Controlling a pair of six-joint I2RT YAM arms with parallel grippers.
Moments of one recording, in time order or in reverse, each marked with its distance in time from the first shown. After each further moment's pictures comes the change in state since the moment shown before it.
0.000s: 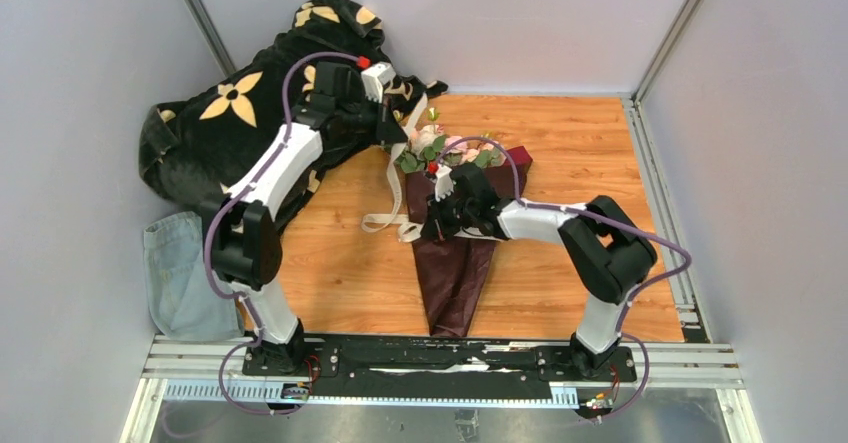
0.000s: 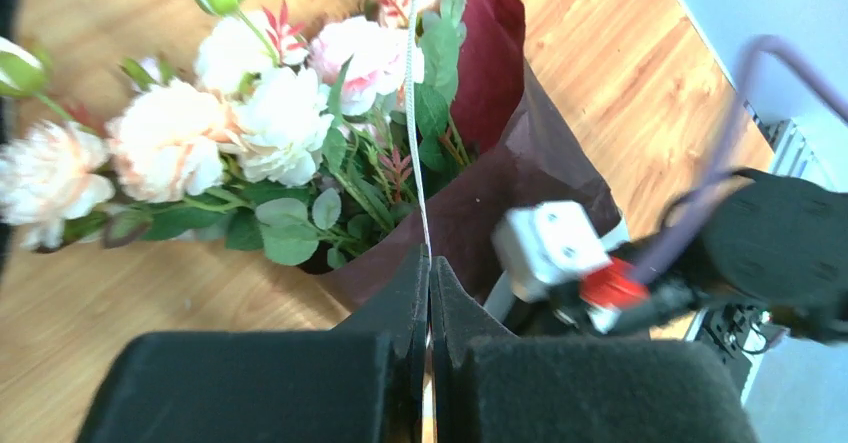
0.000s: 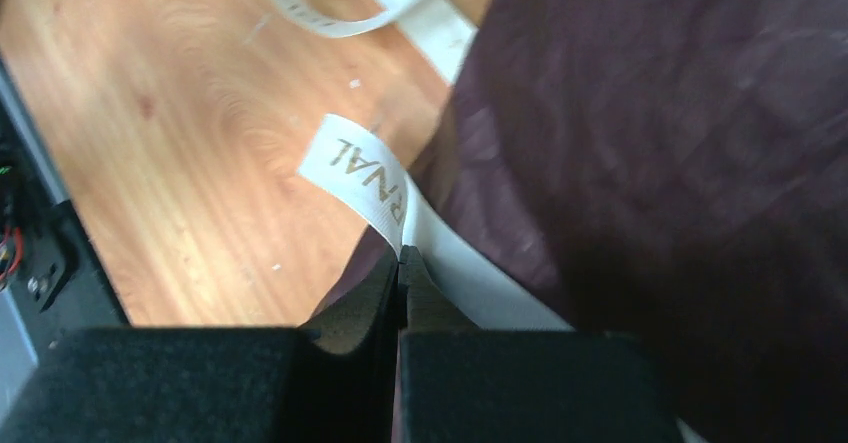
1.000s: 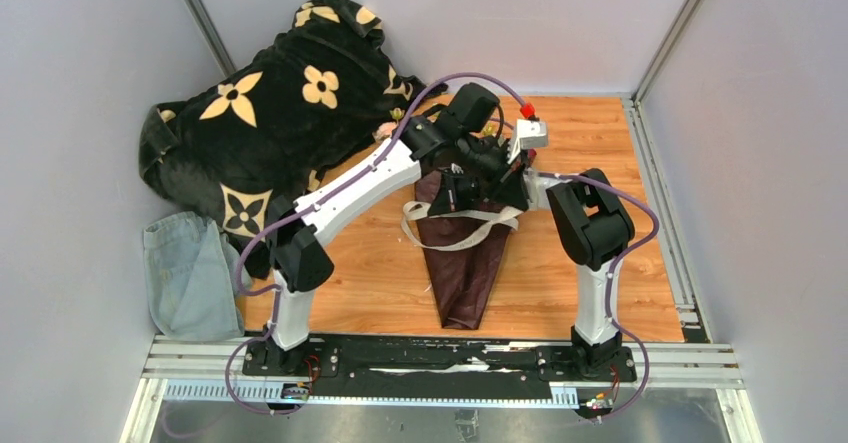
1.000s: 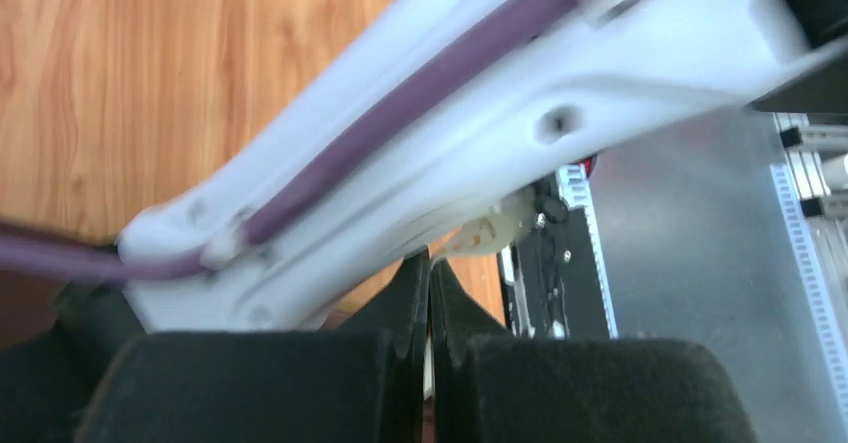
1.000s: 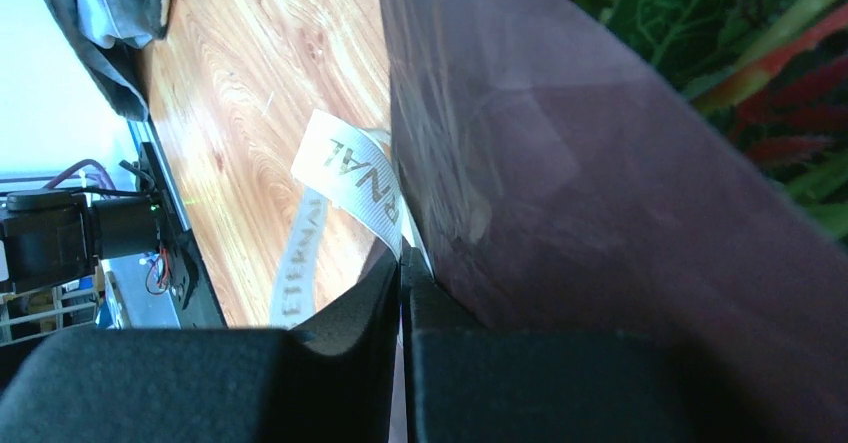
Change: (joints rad) left arm -0.615 0.148 0.458 -0.313 0.165 0.269; right arm -0.216 0.262 0.259 -0.116 -0.307 0.114
